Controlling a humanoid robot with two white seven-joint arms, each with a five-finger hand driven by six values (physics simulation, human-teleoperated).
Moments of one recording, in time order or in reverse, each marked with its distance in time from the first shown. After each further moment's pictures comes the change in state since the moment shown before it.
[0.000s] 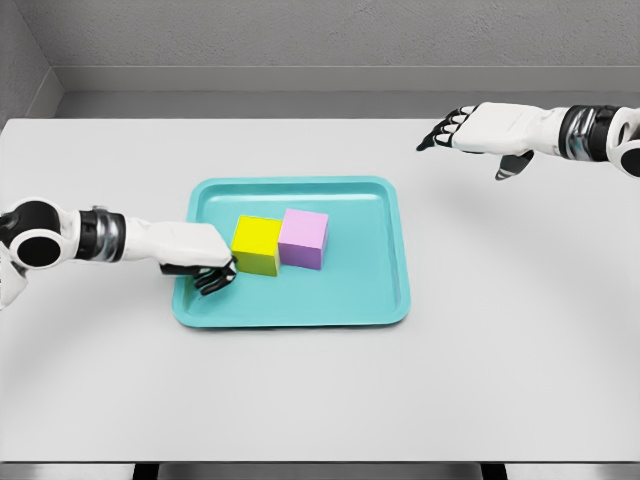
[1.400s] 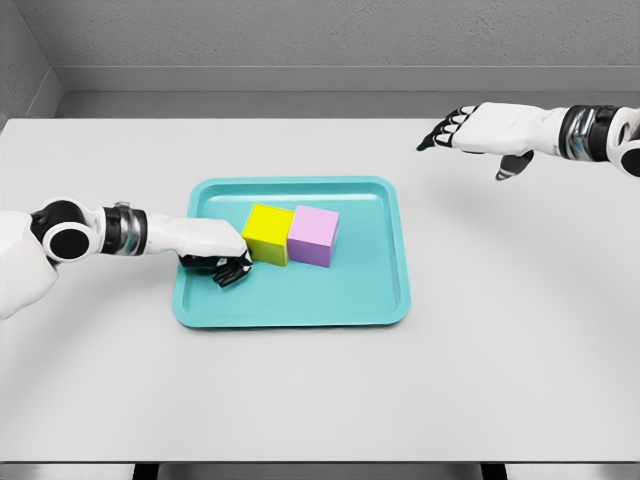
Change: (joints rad) left arm -0.014 -0.106 0.001 0.151 0.015 0.001 0.001; right arm -0.002 -0.002 0.001 0.000 -0.002 0.000 0.000
